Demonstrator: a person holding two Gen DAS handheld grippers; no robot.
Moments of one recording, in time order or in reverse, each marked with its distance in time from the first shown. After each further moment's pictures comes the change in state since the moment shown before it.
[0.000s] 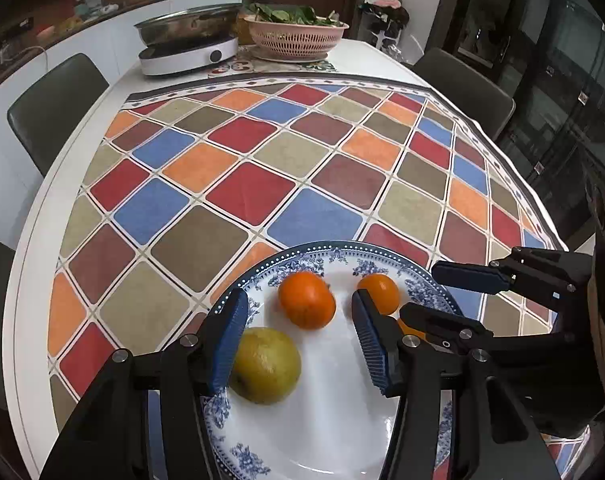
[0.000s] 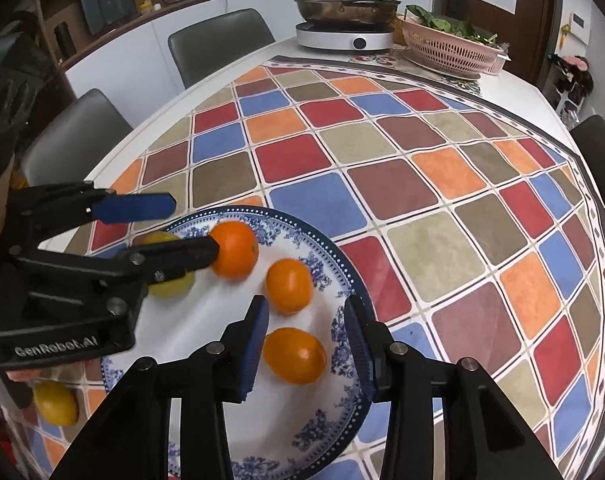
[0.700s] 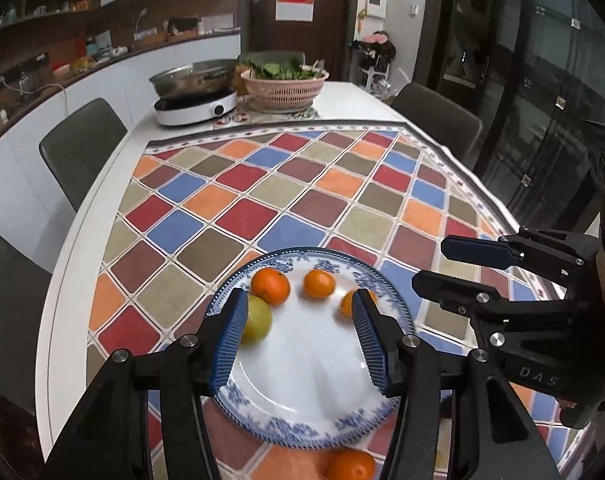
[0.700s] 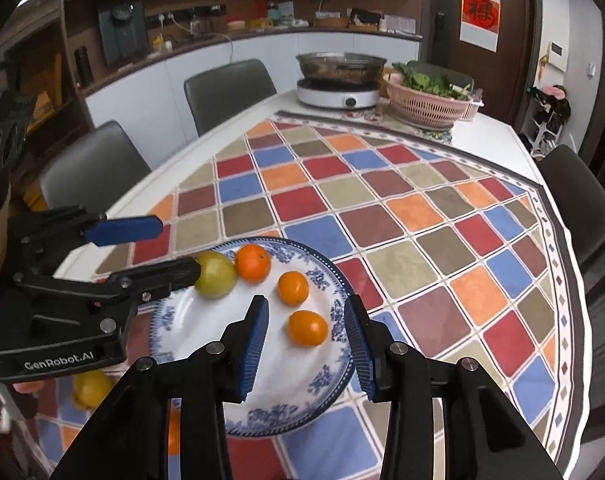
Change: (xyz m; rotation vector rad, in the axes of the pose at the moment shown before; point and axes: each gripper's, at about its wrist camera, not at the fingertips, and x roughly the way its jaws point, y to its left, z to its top) left arm -0.098 -0.040 -0.036 0.044 -0.154 0.037; right arm -0.100 0.019 -0.024 -0.010 -0.180 -0.045
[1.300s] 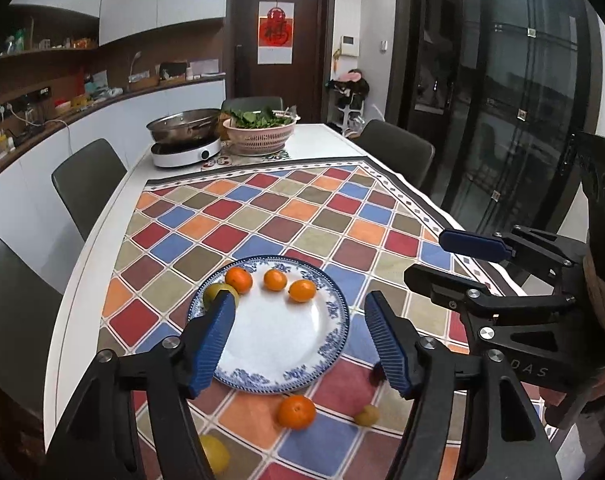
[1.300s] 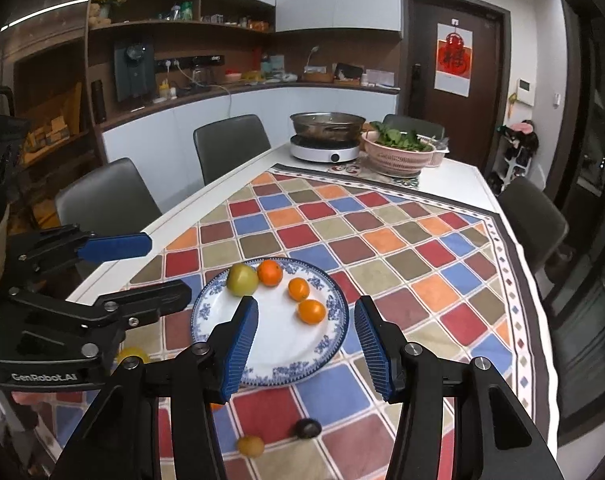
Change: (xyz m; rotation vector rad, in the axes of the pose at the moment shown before) left arm -0.104 -0.047 -0.047 0.043 -0.158 -0.034; right arm -0.116 0.030 -0.050 -0.003 -0.192 -0.080
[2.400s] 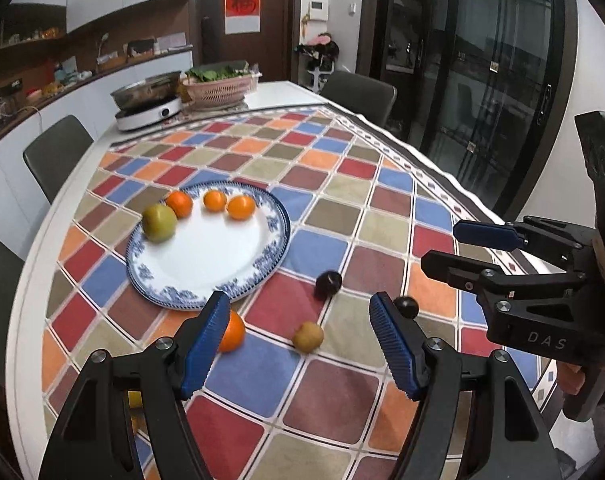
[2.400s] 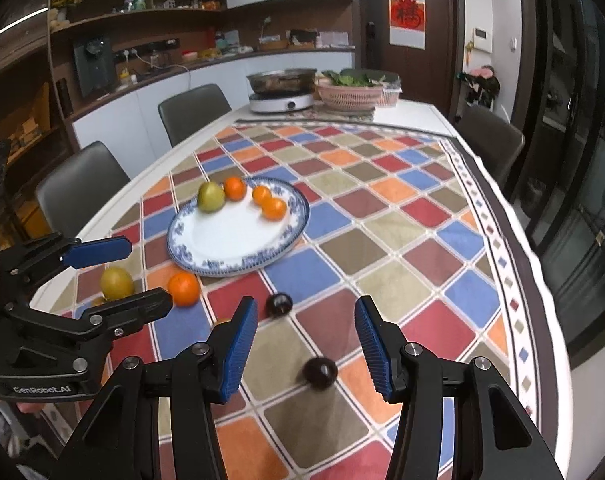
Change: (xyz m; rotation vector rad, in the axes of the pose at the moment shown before) left arm 0.019 -0.059 -0.082 0.062 0.129 -0.074; right arm -0.034 -0.027 -0.106 0.146 0.126 -0.073
